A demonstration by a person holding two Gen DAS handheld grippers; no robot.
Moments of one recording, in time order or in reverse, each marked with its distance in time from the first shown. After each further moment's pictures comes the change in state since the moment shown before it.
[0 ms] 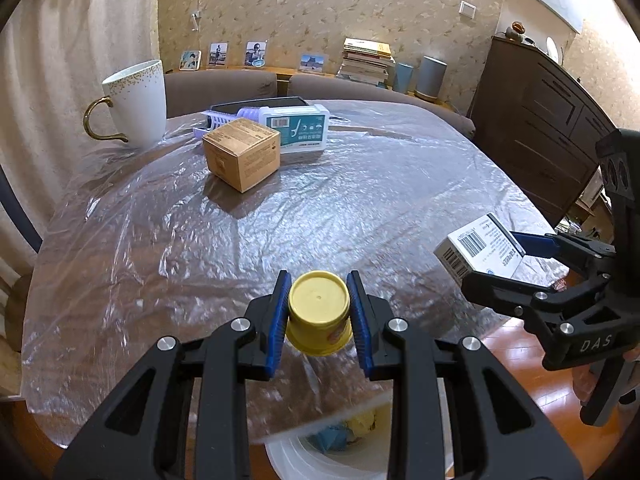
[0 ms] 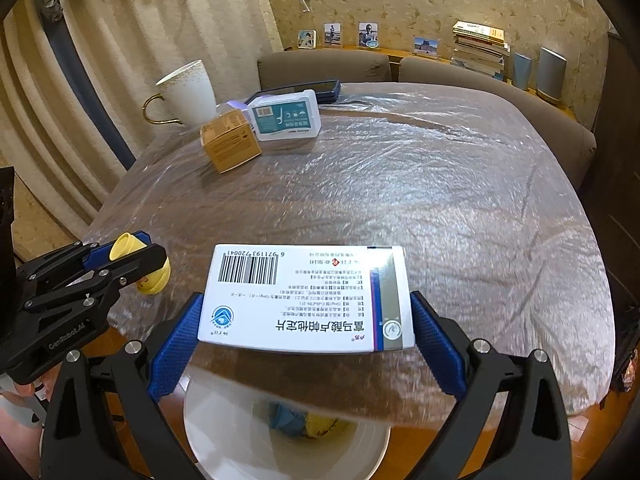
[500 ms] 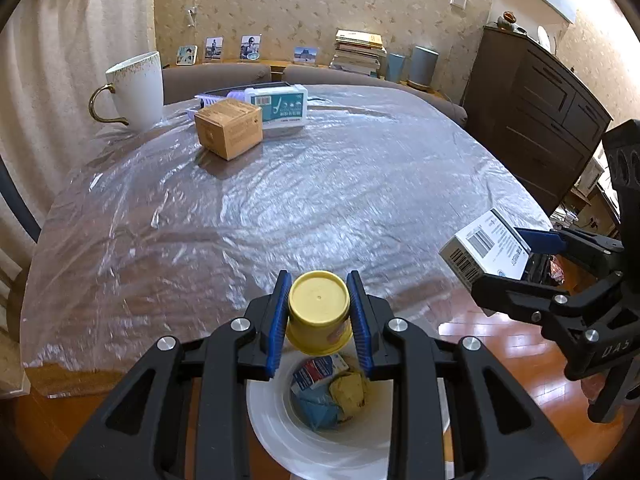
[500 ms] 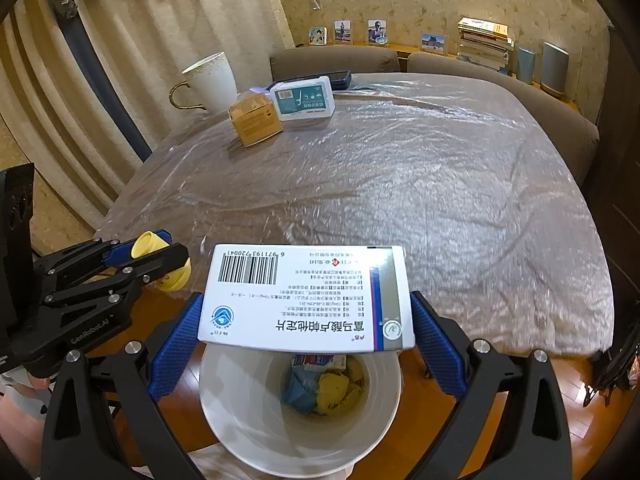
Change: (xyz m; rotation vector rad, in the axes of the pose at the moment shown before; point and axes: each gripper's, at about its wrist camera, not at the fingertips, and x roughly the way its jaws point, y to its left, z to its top) left arm -0.021 -0.024 -0.031 0.011 0.029 -0.001; right arm -0.034 0.006 -0.041 -0.003 0.012 0.044
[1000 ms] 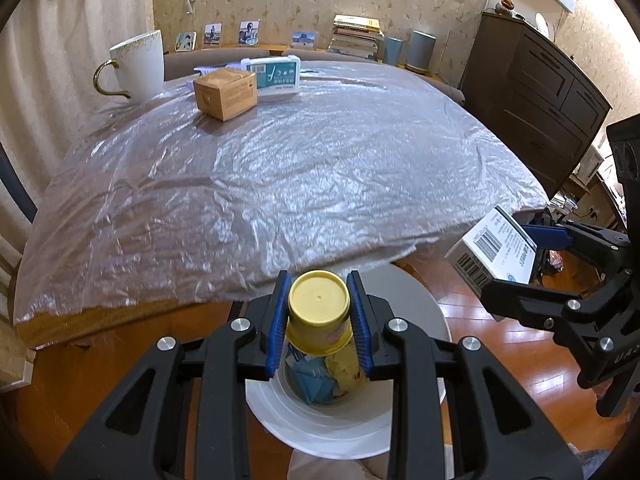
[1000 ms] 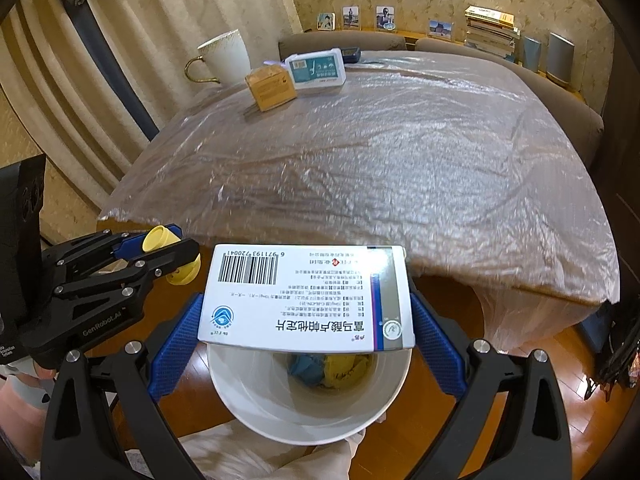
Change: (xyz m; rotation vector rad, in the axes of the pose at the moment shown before) left arm -0.007 -0.008 -0.035 -0.002 0.051 0.001; right arm -0.008 0.010 -0.038 -0.015 0.057 0.017
